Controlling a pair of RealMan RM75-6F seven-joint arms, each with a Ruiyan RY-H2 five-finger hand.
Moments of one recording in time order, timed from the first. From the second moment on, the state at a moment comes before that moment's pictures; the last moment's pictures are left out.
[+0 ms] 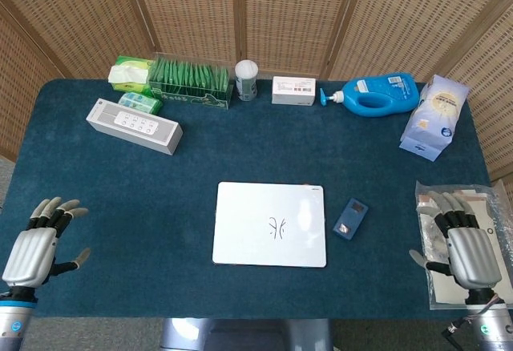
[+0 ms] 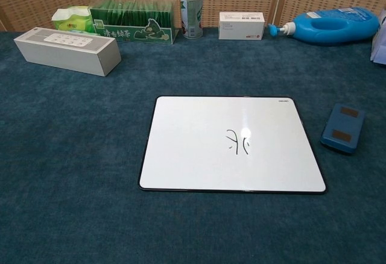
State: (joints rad) left arm -0.09 -1.08 -0.02 -1.95 1.42 1.41 0.17; right arm 0.11 -1.05 0.08 -1.78 -1.54 1.43 0.02
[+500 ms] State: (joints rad) left arm -0.10 -1.08 -0.02 -1.94 1.40 1.40 0.17; right arm 0.37 -1.09 0.15 -1.77 -1.48 1.09 0.06
